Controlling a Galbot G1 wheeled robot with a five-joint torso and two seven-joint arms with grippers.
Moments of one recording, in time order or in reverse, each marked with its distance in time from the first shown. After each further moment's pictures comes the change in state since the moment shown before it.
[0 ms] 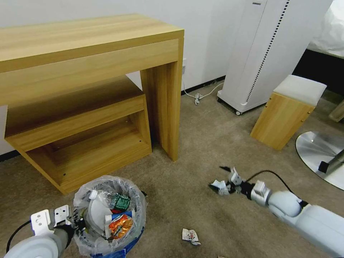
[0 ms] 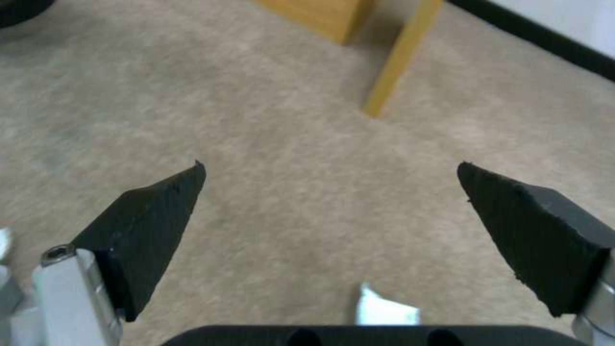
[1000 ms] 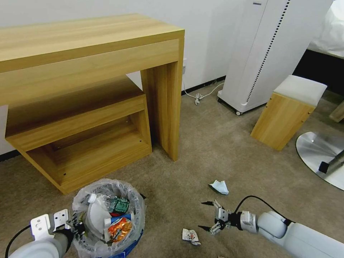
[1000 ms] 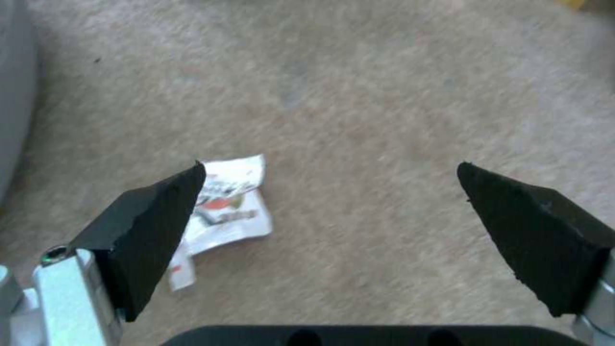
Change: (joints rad) left arm 0.013 -0.051 0.004 0.011 0.057 0.001 0.016; right arm -0.020 0.066 -0.158 -0.047 -0.127 0.040 -0.136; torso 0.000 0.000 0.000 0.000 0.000
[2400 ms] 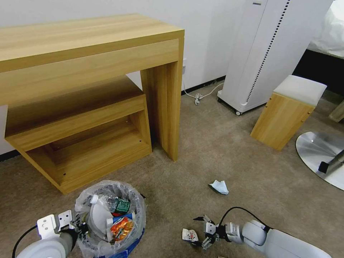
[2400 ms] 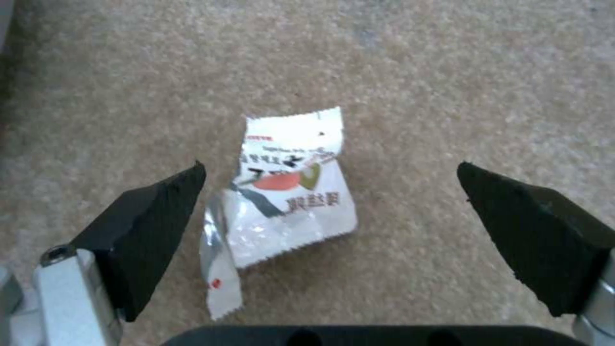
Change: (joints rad) left arm -0.038 -0.019 0.026 0.047 0.024 -0.001 0.008; right arm 0.058 0.181 -0.117 -0.207 -0.068 -0.020 -0.006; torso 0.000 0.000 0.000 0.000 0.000
